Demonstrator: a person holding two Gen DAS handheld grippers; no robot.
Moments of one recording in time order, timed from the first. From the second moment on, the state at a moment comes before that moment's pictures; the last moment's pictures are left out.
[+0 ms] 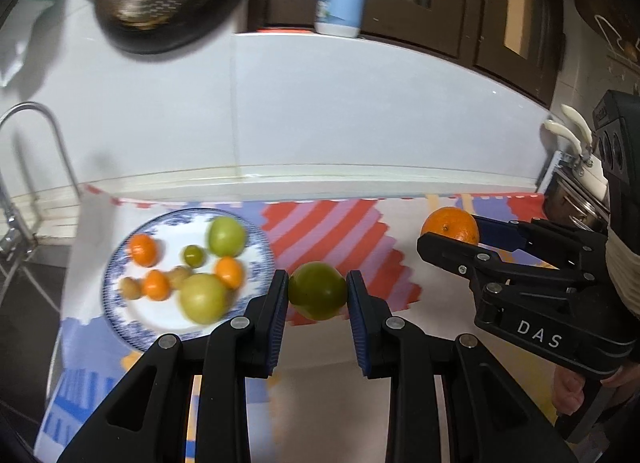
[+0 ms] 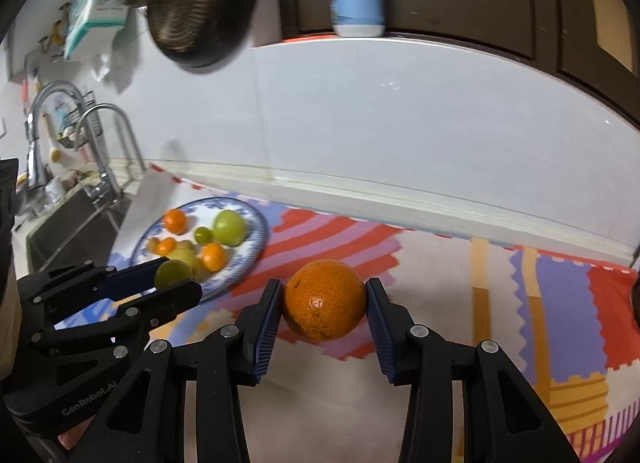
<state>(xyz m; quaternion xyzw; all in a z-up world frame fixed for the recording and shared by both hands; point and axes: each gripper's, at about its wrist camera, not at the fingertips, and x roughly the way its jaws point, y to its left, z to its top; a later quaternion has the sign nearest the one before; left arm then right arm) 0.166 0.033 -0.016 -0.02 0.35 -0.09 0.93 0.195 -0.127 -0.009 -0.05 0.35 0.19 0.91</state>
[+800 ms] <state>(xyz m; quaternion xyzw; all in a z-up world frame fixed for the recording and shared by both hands) 0.188 0.159 -0.026 -0.01 0.35 -0.04 0.94 0.229 0.015 -0.020 -0.07 0.36 0.27 0.89</state>
